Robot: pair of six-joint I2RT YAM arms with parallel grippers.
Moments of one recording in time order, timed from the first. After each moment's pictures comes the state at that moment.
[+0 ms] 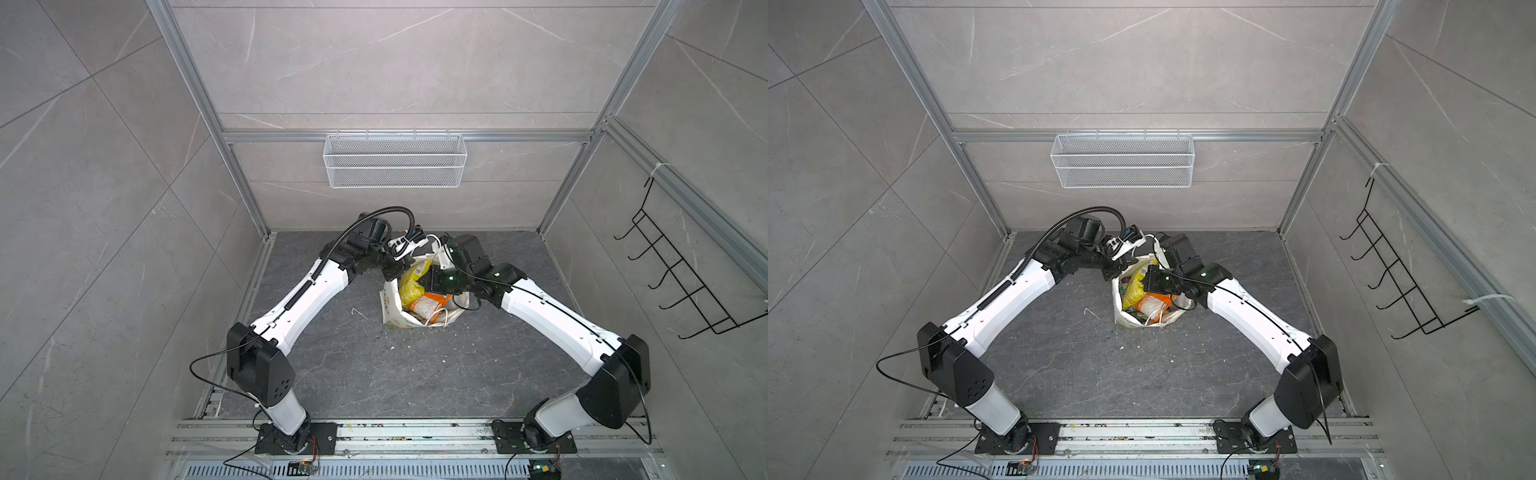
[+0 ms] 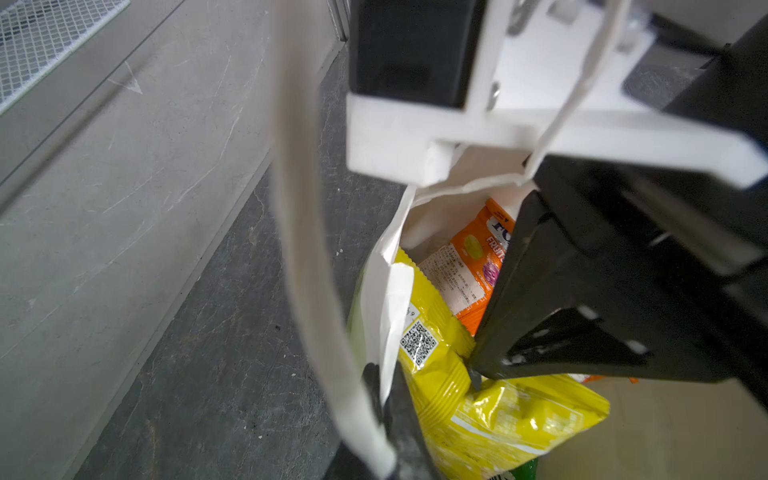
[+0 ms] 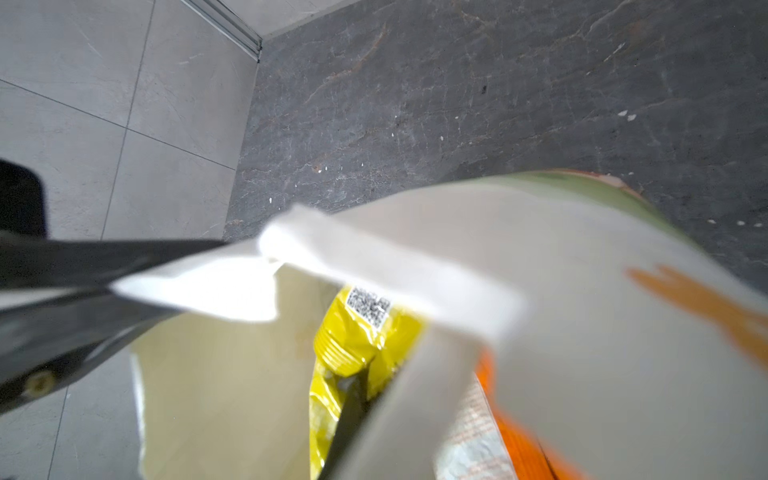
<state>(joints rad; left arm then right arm) -0.59 1.66 1.65 -0.66 0.41 0.56 0.60 1.51 1.38 -0.59 -0.24 0.60</state>
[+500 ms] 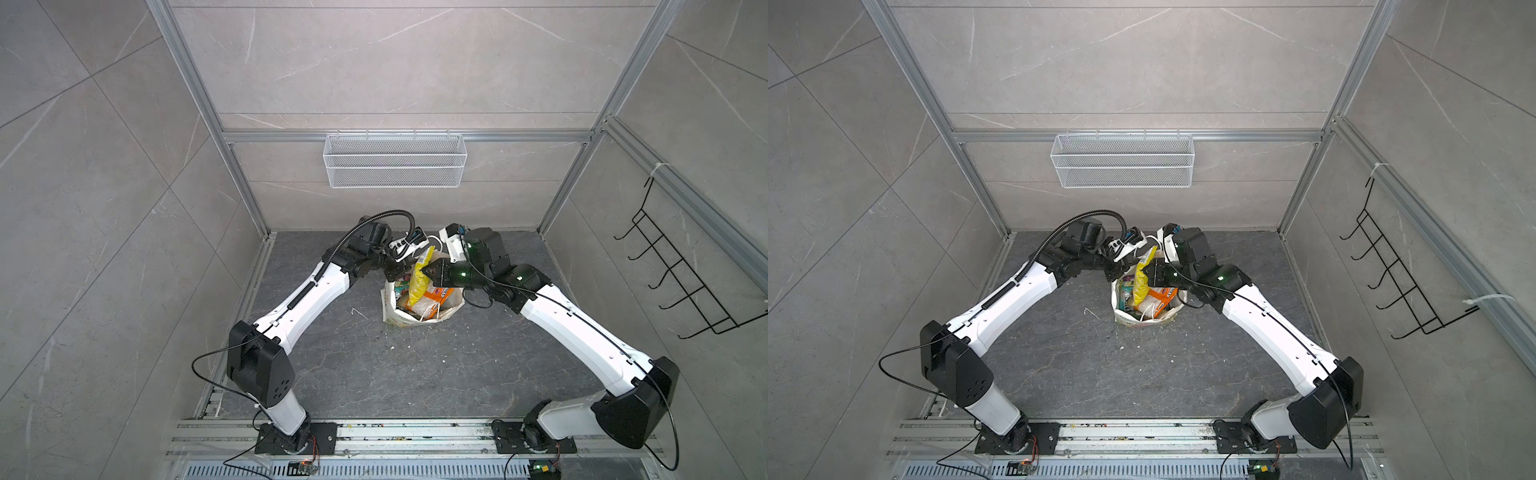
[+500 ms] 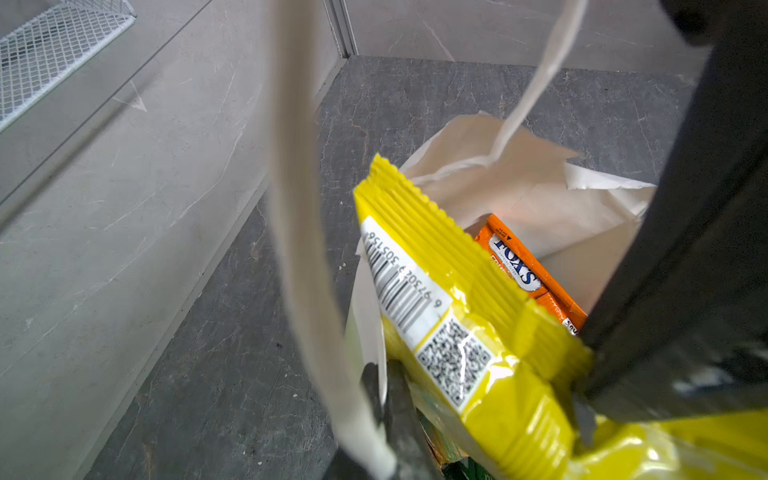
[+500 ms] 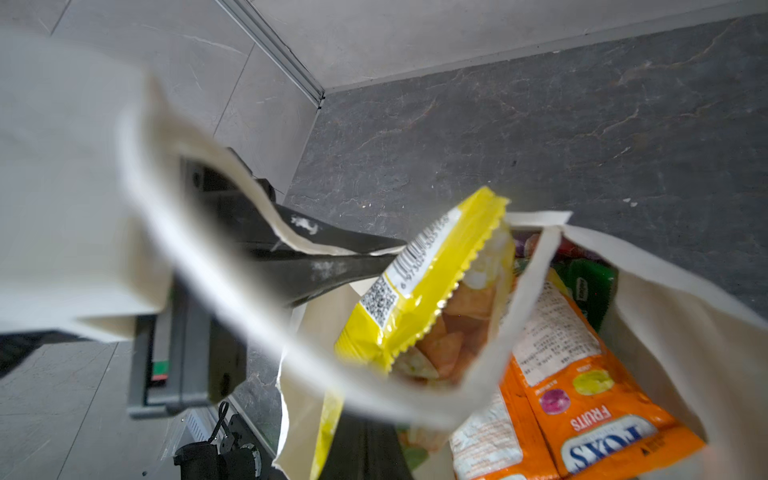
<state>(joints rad) -0.59 1.66 1.58 -0.56 0.43 0.56 0.60 1.40 1.41 -0.57 -0.25 0.53</state>
